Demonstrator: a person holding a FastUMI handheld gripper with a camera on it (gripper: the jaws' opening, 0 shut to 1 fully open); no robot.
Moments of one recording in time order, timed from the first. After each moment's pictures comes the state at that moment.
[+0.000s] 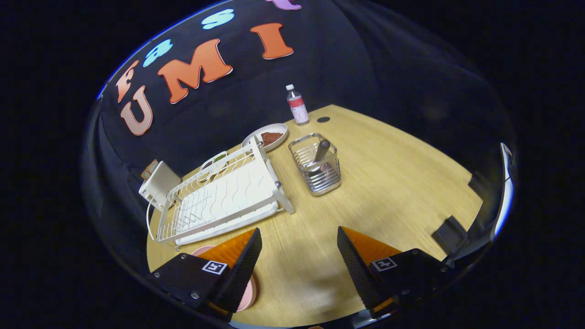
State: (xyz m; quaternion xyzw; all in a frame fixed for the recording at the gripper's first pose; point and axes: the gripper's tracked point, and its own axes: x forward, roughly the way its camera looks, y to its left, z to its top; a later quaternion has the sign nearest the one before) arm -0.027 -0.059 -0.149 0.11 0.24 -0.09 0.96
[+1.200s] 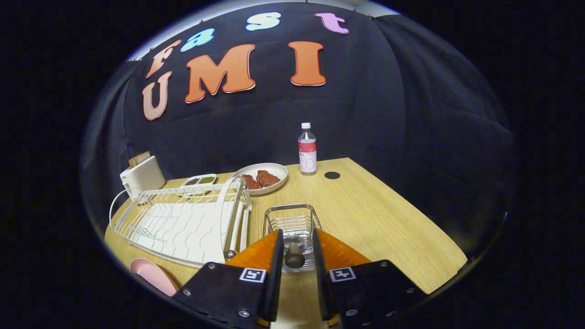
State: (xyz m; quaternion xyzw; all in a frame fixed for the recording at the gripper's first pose) arm 0.095 -0.112 -0.141 -0.01 0.15 -0.04 0.99
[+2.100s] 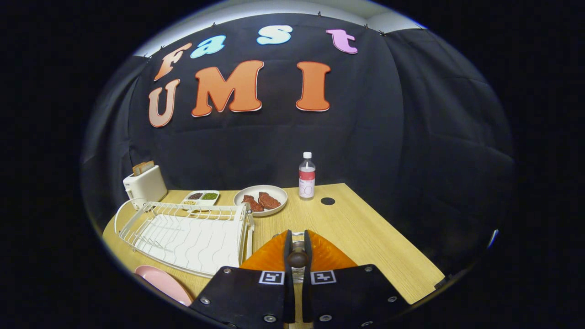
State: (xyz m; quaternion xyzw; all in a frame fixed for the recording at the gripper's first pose) arm 0.069 -0.104 -0.057 -0.05 0.08 -0.06 0.99
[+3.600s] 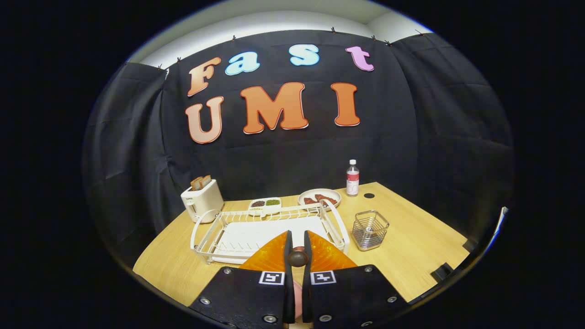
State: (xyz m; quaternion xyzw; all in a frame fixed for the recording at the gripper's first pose) arm -0.064 0.102 -0.056 0.00 0.07 0.00 1.00
